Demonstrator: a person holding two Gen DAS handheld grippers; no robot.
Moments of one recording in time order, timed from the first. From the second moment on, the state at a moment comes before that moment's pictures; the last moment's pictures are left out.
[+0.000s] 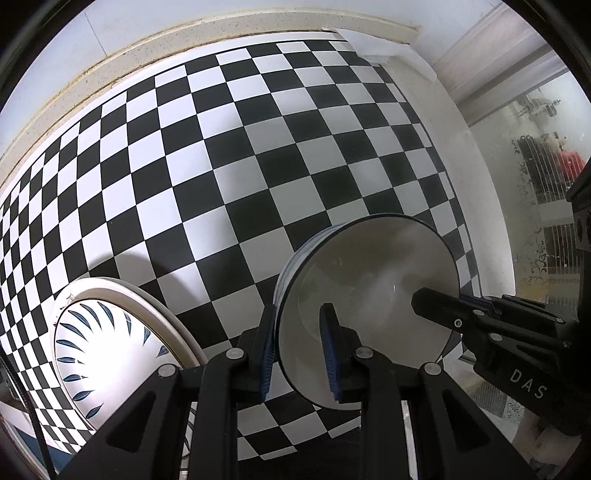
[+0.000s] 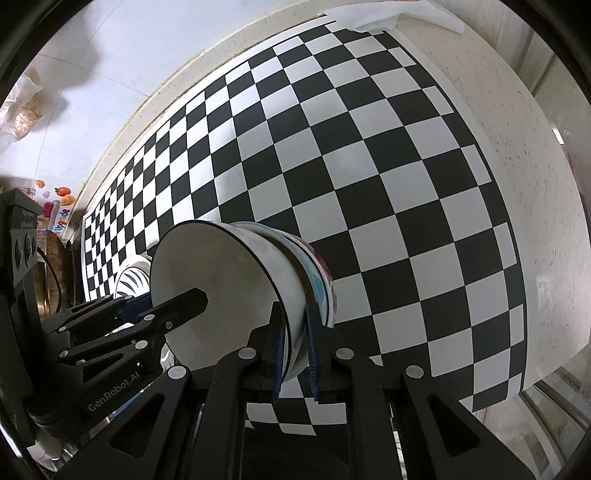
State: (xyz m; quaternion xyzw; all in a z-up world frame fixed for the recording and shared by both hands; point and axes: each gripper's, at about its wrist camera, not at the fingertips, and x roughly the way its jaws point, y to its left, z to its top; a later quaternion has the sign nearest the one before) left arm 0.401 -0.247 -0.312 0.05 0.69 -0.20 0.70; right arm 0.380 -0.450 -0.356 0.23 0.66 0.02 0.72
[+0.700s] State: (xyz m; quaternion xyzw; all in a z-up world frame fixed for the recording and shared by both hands) left arm 0.338 -0.184 -0.208 0.06 0.58 -0.17 0.79; right arm 0.325 -0.421 -0.282 0.13 0.62 0.00 0.78
